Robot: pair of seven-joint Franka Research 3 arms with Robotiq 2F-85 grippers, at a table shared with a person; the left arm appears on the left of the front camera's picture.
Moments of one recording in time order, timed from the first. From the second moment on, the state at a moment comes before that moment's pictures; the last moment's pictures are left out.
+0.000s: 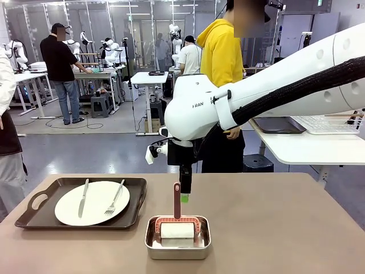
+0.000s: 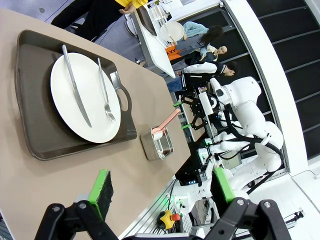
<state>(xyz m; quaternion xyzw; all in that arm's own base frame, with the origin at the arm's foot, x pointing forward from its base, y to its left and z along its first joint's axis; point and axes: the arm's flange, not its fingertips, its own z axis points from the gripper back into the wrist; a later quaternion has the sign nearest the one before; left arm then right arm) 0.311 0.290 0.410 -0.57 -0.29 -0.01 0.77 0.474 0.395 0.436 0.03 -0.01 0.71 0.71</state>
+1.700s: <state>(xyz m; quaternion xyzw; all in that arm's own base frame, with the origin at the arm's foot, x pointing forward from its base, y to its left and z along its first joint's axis) 0.311 0.290 0.410 -0.57 -0.29 -0.01 0.77 0.475 0.395 0.434 0.03 -0.01 0.71 0.71</state>
